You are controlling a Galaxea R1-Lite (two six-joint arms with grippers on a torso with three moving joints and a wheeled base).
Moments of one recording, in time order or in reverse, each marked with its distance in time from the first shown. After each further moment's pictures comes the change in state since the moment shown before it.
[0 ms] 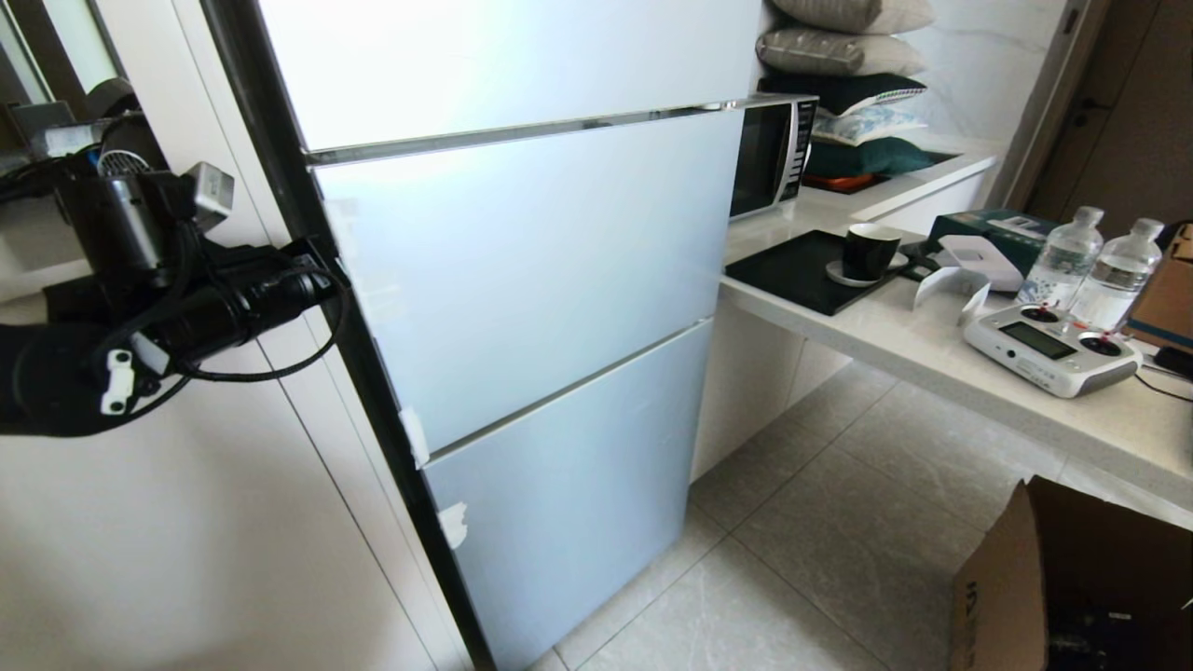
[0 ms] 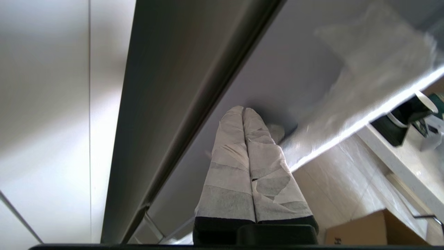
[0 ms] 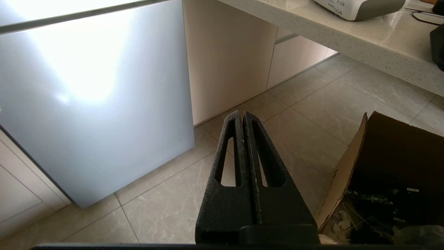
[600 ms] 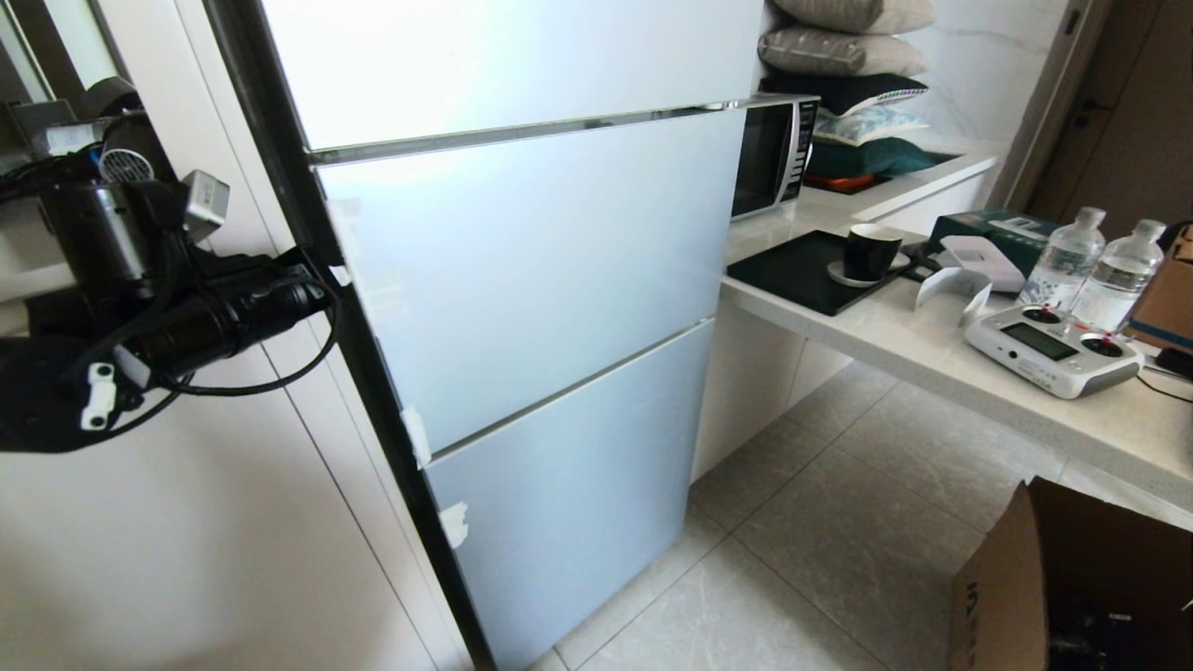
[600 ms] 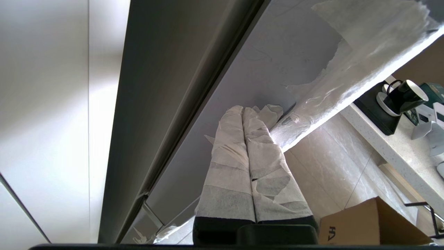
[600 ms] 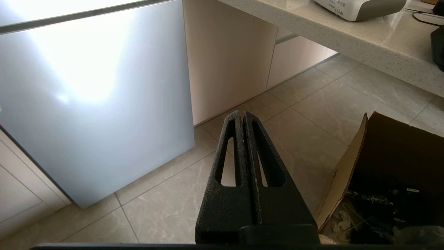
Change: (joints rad) left arm -0.020 -0.037 0.051 -0.002 -0.049 0.005; right arm 0.000 0.000 0.000 0.000 0.000 0.000
